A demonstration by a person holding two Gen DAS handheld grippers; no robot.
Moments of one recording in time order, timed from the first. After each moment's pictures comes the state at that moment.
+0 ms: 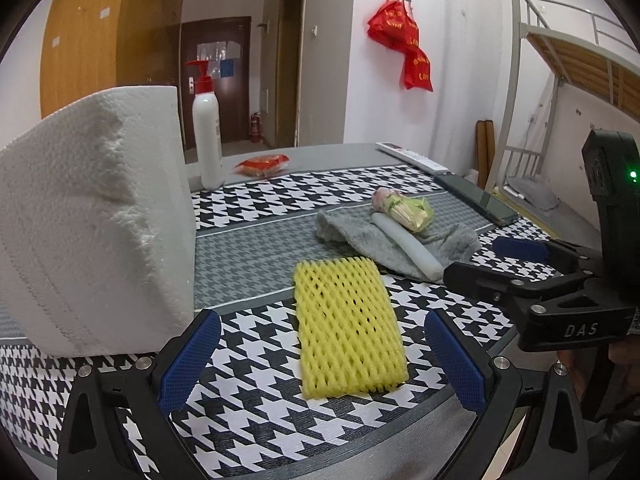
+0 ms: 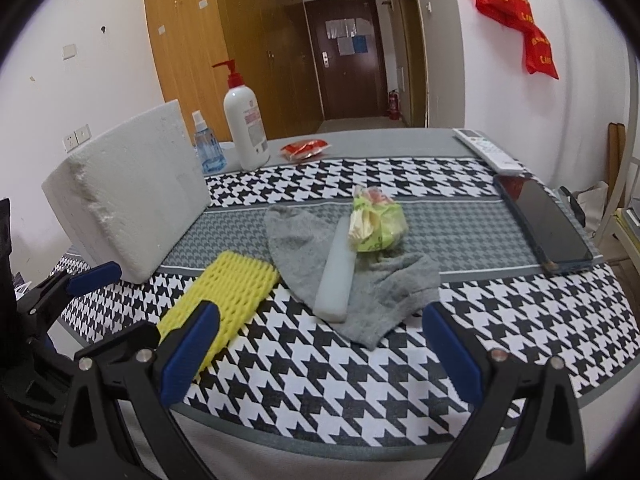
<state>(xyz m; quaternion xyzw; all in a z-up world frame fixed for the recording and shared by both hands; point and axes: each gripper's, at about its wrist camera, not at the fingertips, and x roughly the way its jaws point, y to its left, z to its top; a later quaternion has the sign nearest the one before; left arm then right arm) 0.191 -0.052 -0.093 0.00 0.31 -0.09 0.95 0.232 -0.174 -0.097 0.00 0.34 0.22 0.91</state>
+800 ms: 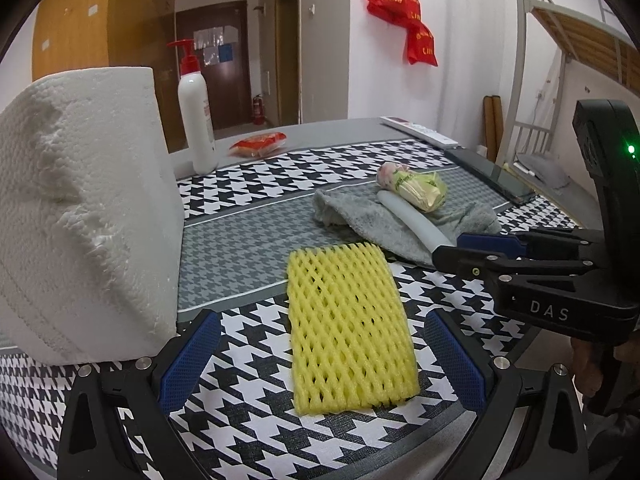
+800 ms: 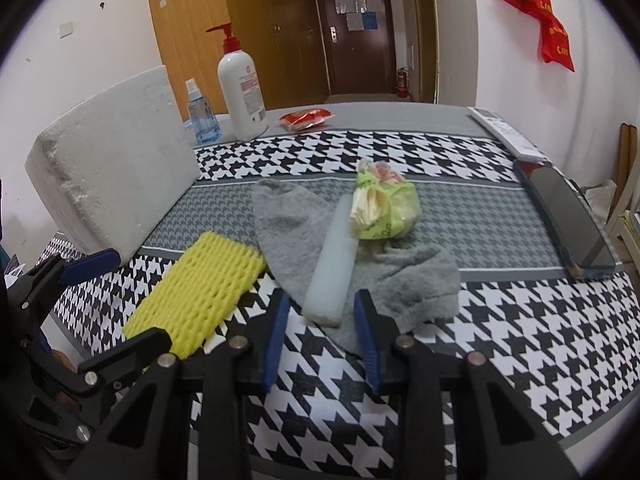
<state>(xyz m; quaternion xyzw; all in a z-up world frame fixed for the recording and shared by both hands) 0.214 -0.067 -0.107 0.03 0.34 -0.08 0.94 0.257 -0.162 -0.113 -0.02 0.38 0.23 0.90</state>
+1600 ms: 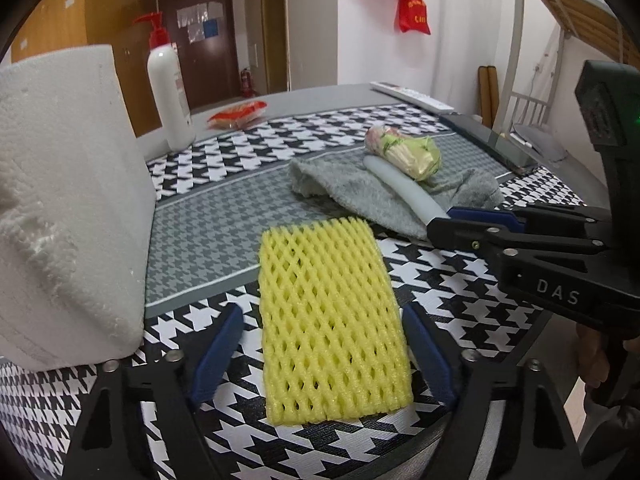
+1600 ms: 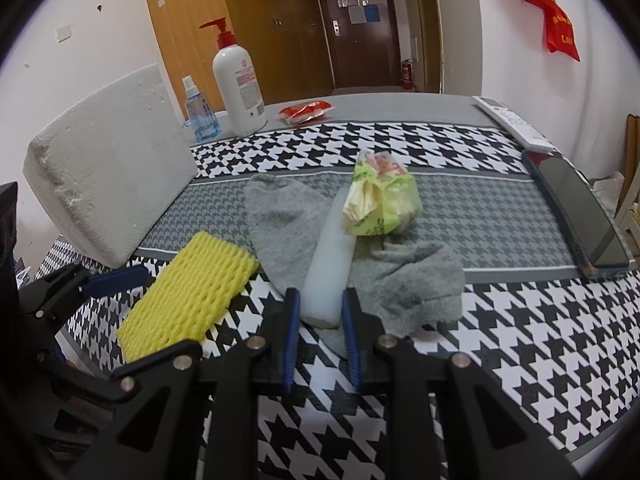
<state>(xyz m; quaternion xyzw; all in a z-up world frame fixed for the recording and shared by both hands) 0.236 -0.081 -0.123 0.04 0.40 -0.09 0.91 0.267 -0.164 -0.118 -0.01 0.39 0.24 0.89</state>
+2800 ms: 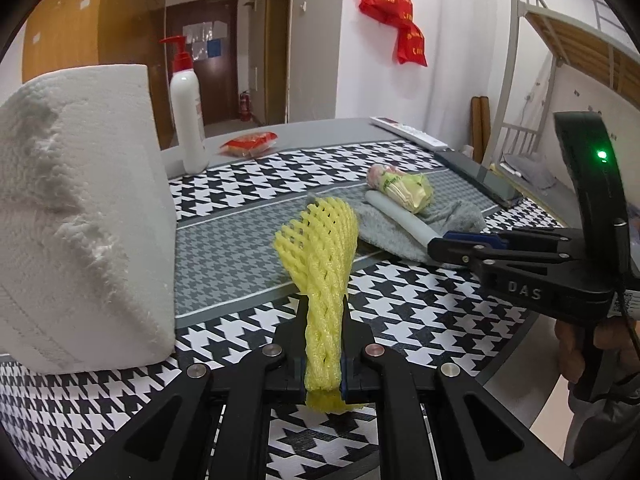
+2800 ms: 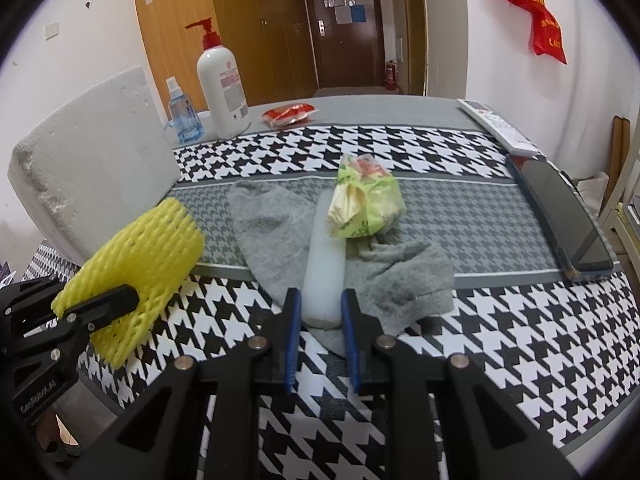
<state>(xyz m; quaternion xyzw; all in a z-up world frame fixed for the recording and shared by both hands) 0.215 -0.058 -0.102 0.01 0.35 -0.10 0.93 0.268 -0.163 -0.115 -0.02 0.39 0.21 0.90</state>
